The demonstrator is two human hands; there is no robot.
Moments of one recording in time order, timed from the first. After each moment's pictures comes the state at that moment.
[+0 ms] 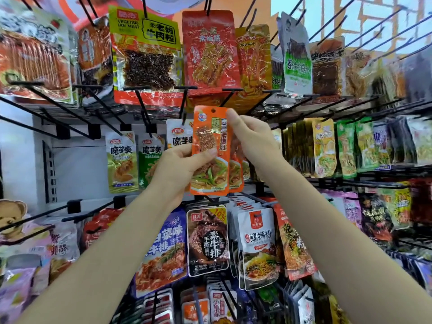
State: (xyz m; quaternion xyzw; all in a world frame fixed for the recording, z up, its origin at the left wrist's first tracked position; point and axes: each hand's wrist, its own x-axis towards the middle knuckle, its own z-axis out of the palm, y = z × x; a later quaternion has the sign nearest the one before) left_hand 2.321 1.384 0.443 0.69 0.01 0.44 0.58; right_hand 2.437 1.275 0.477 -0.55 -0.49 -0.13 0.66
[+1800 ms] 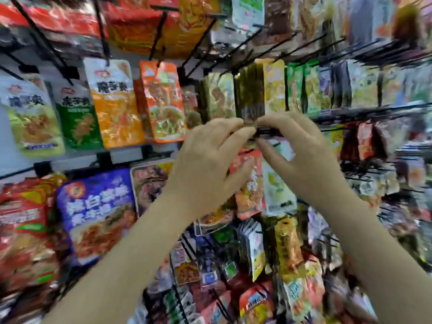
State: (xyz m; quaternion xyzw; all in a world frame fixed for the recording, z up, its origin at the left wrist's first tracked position) left_hand 2.368 1.311 0.362 0.82 -0.18 0.53 -0.09; right_hand 2.466 1.138 0.352 -0.65 -0.46 -0.50 0.36
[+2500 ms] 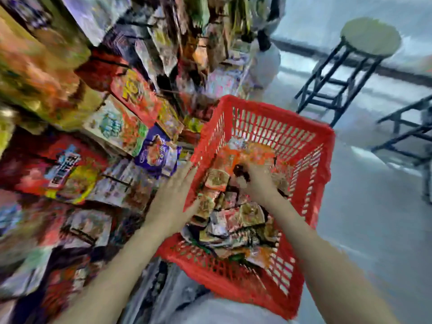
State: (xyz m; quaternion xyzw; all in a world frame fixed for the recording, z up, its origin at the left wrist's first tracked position) left_hand 2.461 1.138 -0.139 0.95 -0.26 -0.11 0.13; right_hand 2.459 0.879 -0.178 -0.93 0.08 0.13 0.33
